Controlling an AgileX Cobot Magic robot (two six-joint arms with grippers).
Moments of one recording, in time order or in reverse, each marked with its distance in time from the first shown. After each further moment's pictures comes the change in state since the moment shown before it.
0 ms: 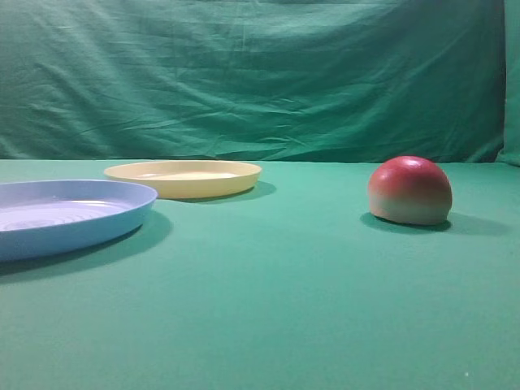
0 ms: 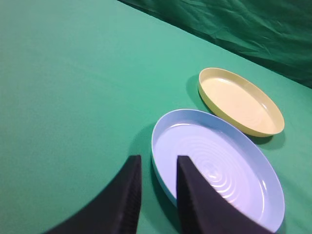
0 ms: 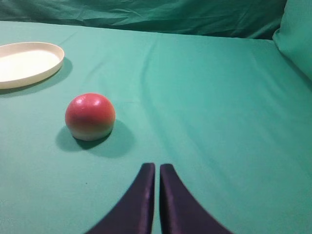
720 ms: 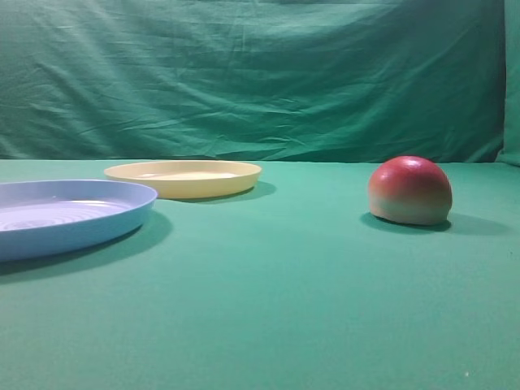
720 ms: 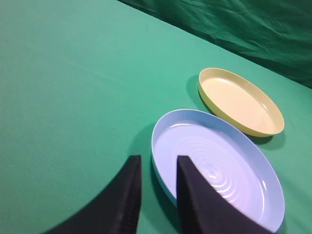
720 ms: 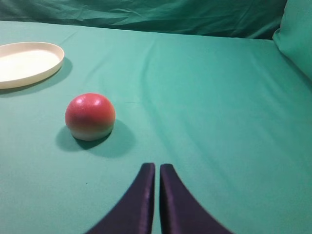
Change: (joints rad) left arm 0.000 0.000 0.000 0.000 0.000 0.000; right arm 0.000 0.000 0.000 0.000 0.000 0.000
